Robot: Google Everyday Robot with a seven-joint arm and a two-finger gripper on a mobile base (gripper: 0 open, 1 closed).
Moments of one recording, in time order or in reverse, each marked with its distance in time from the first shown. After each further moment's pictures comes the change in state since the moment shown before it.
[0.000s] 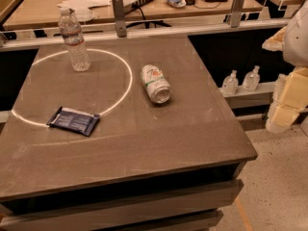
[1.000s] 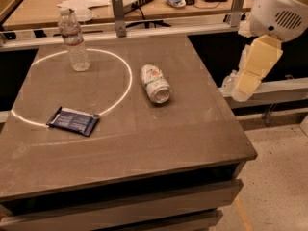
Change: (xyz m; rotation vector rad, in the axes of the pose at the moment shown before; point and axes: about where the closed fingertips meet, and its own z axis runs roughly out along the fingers) arm -0.056 -0.035 0.005 -0.078 -0.050 0.074
